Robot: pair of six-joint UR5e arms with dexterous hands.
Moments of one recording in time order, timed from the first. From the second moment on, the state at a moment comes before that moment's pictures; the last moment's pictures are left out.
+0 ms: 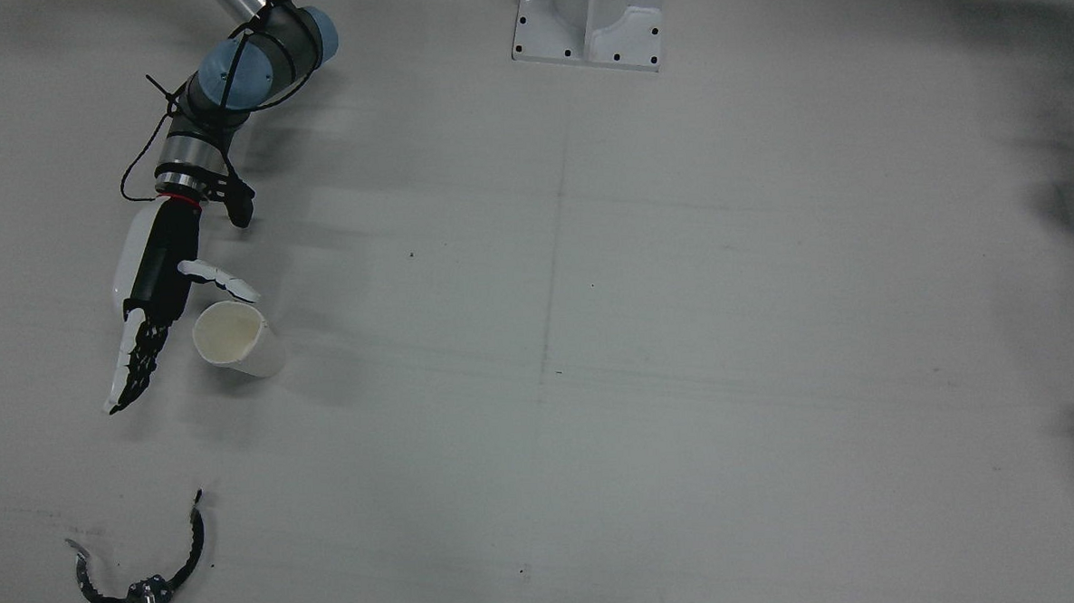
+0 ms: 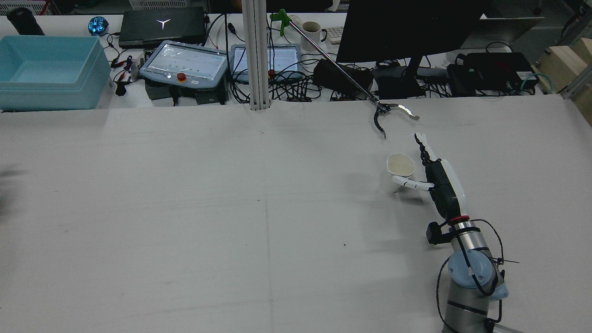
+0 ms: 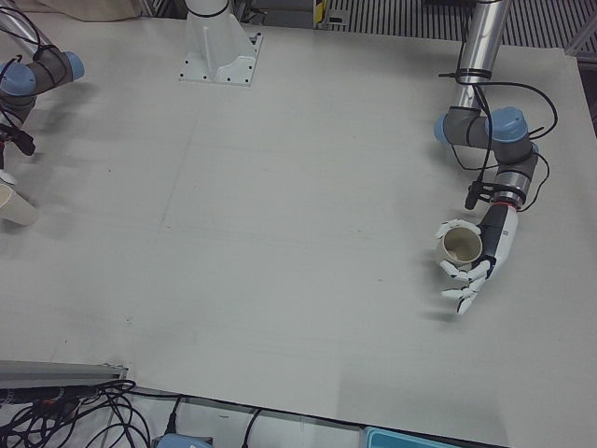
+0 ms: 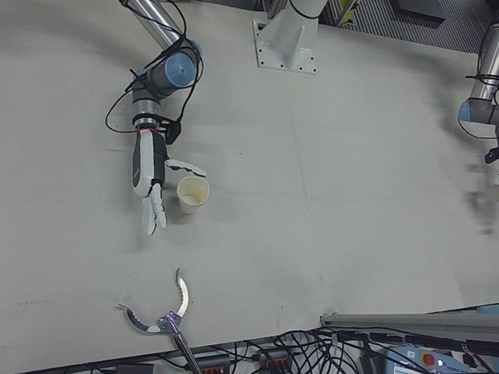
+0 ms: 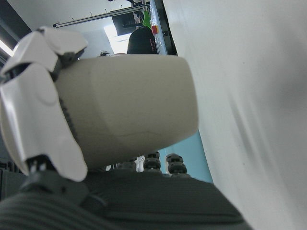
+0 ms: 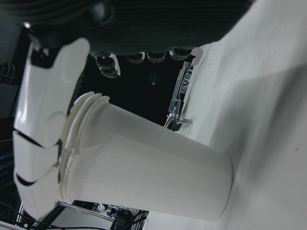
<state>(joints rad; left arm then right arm) -1.02 -1.56 -1.15 -0.67 1.26 0.32 0.52 -1.33 1.48 -3.20 -0.53 -0.34</state>
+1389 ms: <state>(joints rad) -1.02 -1.56 -1.15 -0.67 1.26 0.32 0.52 -1.27 1.40 -3.17 -0.52 -0.41</state>
